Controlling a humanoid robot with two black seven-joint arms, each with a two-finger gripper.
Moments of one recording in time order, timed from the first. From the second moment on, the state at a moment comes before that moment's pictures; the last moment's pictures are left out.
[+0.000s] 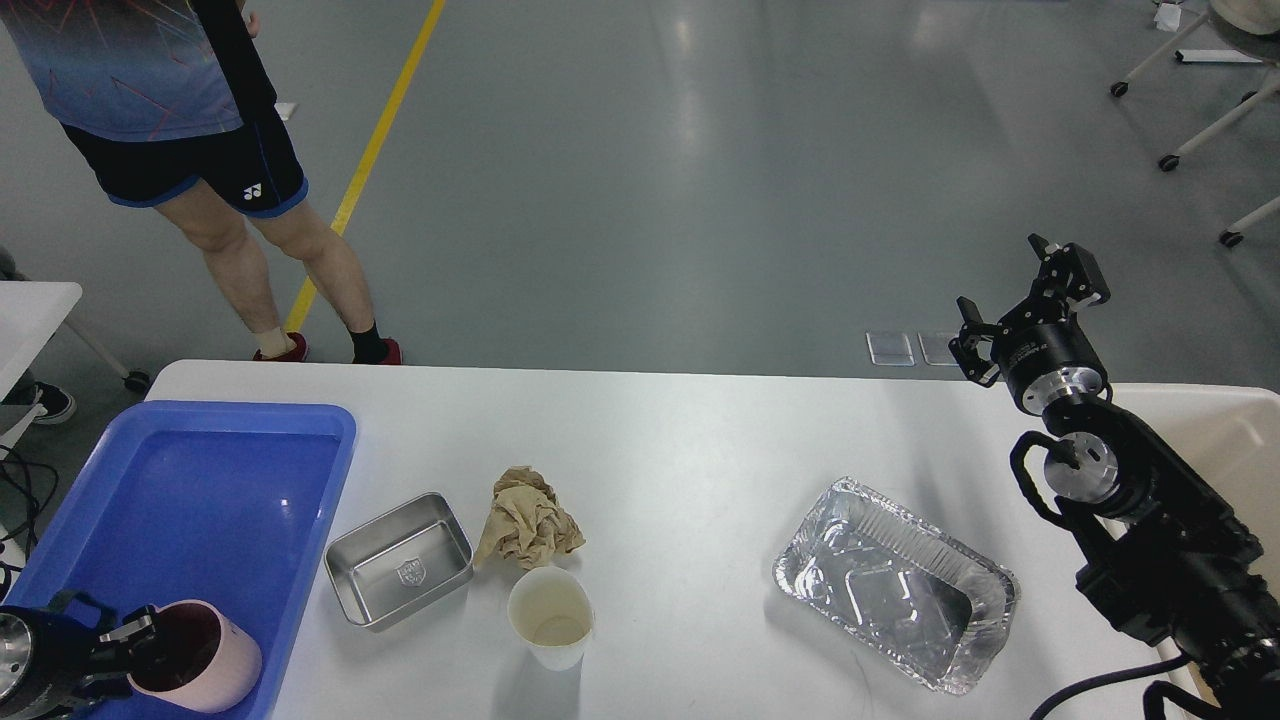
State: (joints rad) left arm -0.47 1.04 -0.27 -1.32 0.76 -0.42 0.37; right arm 0.57 -0.23 1.23 0.74 -0.34 0.13 0.23
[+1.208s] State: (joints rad) left arm -0.69 1.64 -0.58 -1.68 0.61 -0.71 0.28; right arm 0.57 -0.21 1.23 0.74 -0.34 0.13 0.23
